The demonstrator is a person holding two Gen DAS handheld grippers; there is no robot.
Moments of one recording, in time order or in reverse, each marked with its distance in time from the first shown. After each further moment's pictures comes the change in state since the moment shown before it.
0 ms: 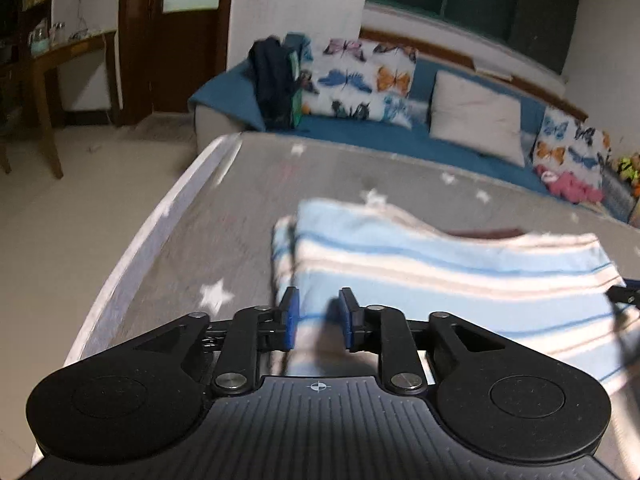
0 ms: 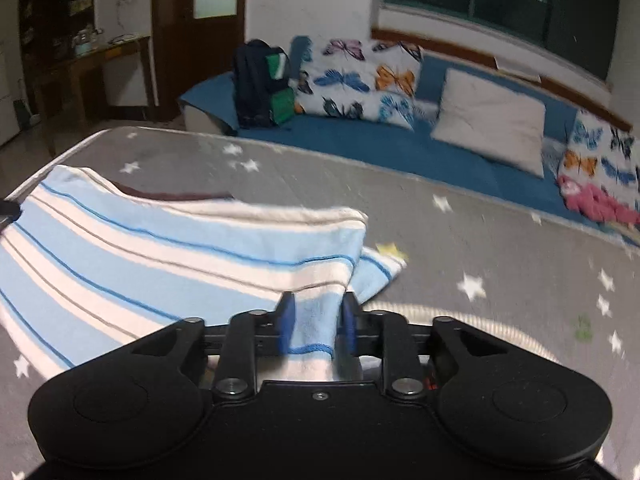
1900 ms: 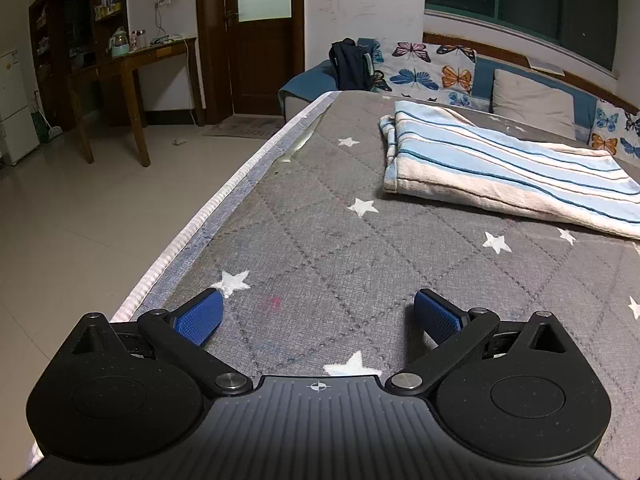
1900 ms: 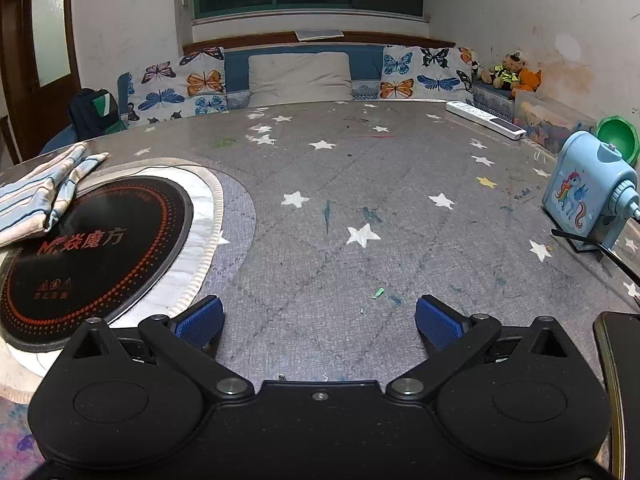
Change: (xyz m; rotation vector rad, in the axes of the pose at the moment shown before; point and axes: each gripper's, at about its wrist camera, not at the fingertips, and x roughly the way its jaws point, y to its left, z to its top) left arm -0.145 0.027 -0.150 -0.023 -0.039 0.218; right arm -0.173 -0.167 -0.202 0.350 -0.052 -0.327
